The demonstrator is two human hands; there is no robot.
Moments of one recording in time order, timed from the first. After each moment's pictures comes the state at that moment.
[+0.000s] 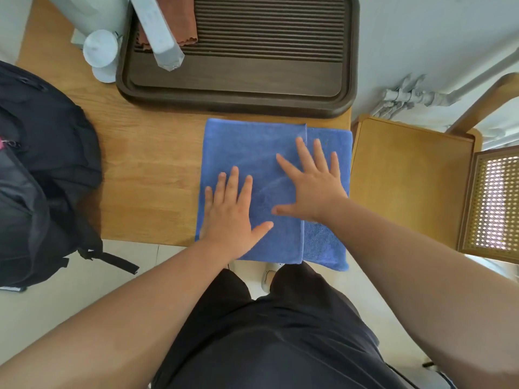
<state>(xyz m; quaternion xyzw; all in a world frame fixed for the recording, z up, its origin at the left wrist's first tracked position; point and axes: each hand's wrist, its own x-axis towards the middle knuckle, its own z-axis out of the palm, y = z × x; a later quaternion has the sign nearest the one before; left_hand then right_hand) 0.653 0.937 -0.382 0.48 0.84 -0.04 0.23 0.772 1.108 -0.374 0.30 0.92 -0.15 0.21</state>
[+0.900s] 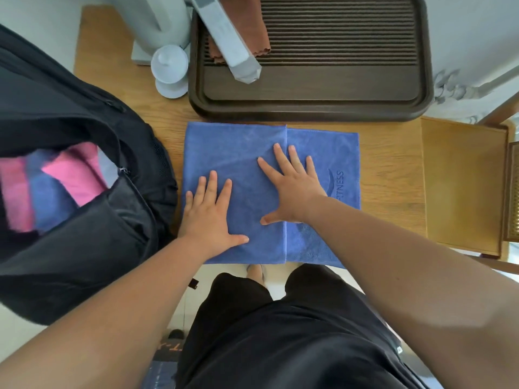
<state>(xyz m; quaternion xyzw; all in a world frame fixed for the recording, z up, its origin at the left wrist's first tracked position) 0.457 0.836 -0.382 0.49 0.82 -0.12 0.28 0.597 1.003 -0.382 0.29 0.91 -0.17 0.24</state>
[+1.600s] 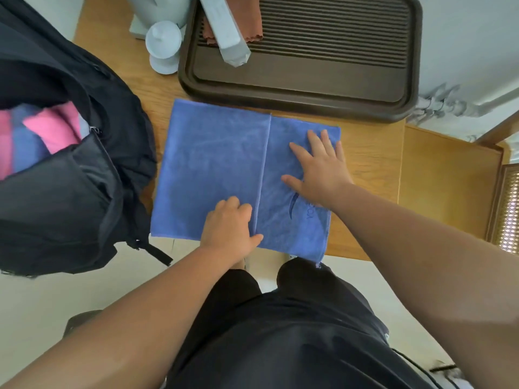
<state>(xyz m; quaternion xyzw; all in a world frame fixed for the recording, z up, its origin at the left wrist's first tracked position) 0.576 0.854 -0.371 0.45 0.85 -0.02 0.27 0.674 1.067 -0.374 0.32 0.92 -0.14 0.18</state>
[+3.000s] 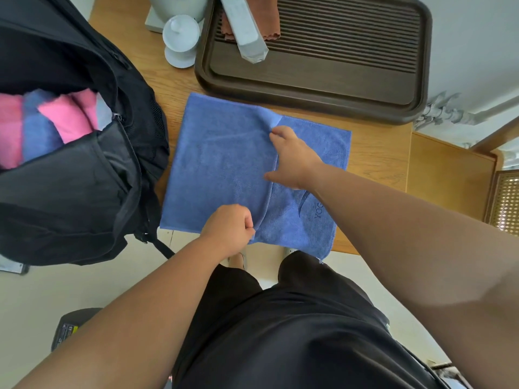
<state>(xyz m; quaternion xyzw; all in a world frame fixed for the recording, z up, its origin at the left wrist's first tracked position) 0.551 0.832 -0.373 0.38 0.83 0.08 0.40 0.602 1.036 -0.360 0.28 0.90 -0.29 0.16</state>
